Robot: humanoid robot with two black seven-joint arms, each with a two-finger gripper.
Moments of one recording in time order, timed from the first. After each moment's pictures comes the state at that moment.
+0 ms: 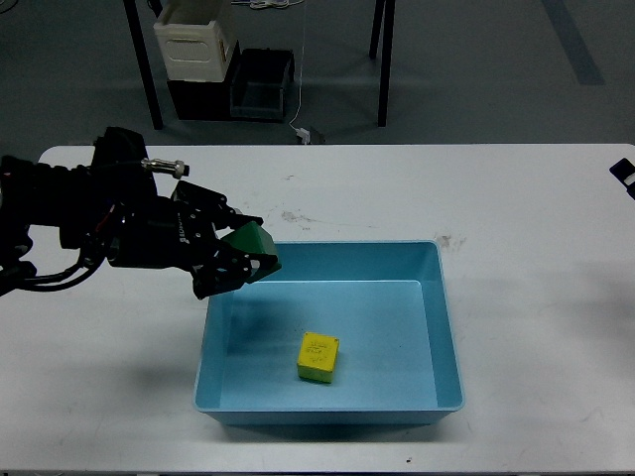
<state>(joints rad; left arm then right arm) -1.02 0.73 -0.28 -1.58 2.12 -0.42 -0.49 0.30 -0.81 0.79 1.24 -1.15 -0.22 0.49</state>
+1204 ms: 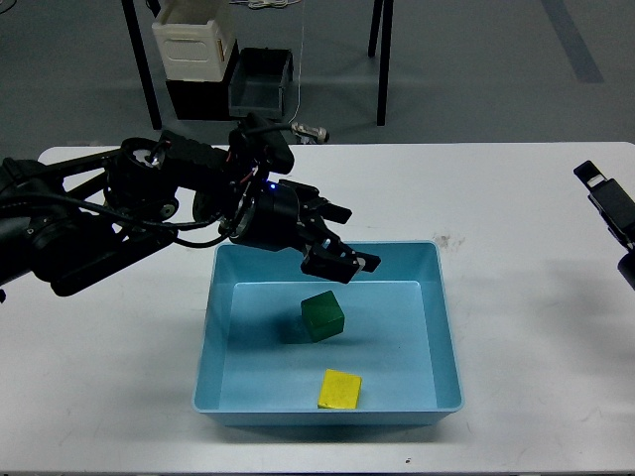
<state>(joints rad) -1.01 0.38 -0.46 -1.25 1.81 -0.49 -0.49 0.30 -0.65 0.84 1.27 -1.13 -0.23 0.49</state>
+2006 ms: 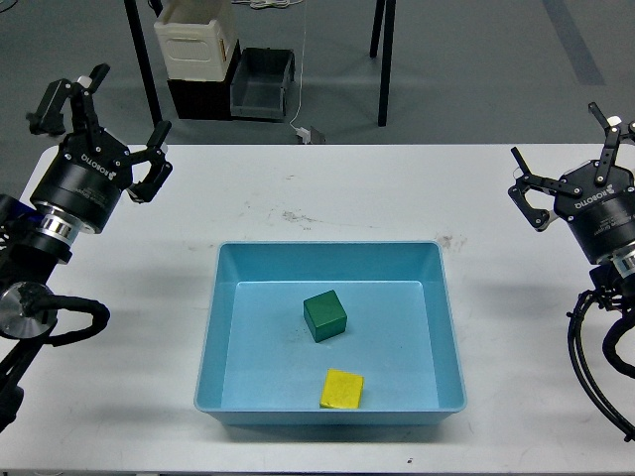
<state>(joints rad) -0.20 0.40 -1.18 -1.47 0.05 -0.16 -0.22 0.17 -0.43 1.14 1.45 0.14 0.34 0.18</state>
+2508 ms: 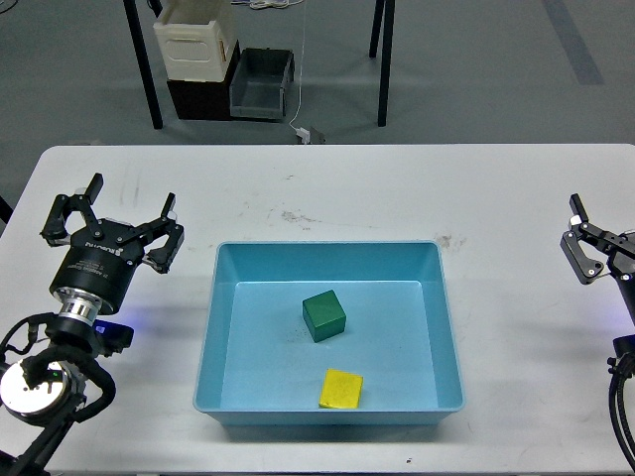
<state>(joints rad) 0.06 0.21 -1.23 -1.58 -0.30 -0.22 -0.22 -0.13 -0.34 1.39 1.58 0.35 0.36 0.16</state>
